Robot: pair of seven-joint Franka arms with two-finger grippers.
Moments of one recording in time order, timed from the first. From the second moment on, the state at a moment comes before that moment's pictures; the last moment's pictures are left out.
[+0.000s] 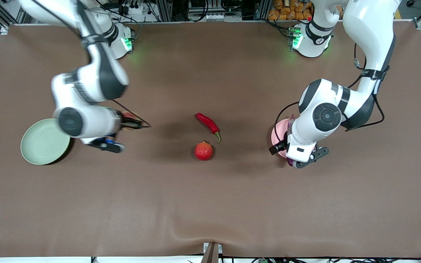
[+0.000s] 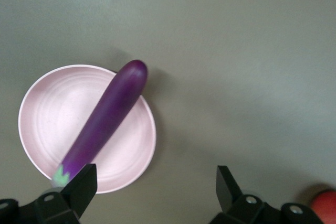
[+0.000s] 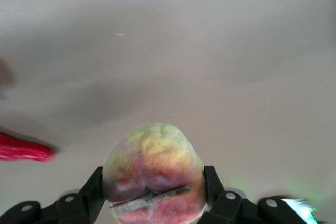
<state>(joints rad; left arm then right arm) -0.14 0.46 -0.29 -1.66 0.08 2.08 -0.96 0.30 0.33 -0.07 -1.71 0.15 1.63 0.41</state>
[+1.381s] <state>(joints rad) -0.76 0.77 -0.19 -1.49 0.06 2.26 -1.93 -0.35 0.46 -0.07 -1.85 -0.15 2.02 -0.52</state>
